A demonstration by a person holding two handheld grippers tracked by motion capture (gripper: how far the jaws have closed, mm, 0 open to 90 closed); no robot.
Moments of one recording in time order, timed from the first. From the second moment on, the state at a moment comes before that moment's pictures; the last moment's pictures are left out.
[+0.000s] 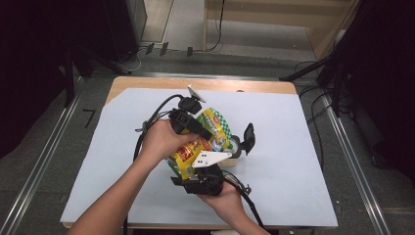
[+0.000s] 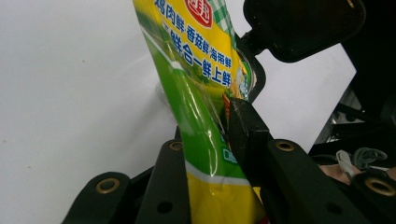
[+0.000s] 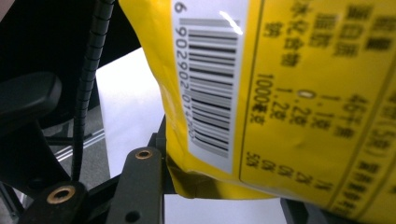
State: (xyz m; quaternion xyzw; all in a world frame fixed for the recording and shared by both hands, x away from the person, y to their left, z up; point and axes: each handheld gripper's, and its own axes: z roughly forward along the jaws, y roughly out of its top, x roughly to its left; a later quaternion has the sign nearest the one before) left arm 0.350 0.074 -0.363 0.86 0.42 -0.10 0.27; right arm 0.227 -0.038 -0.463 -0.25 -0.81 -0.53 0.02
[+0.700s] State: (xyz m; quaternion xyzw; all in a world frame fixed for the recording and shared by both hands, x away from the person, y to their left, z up) left arm 0.364 0.067 -0.362 0.87 0.42 -0.11 0.24; right arm 0.224 -0.033 -0.460 -0.23 -0.82 -0.52 0.01
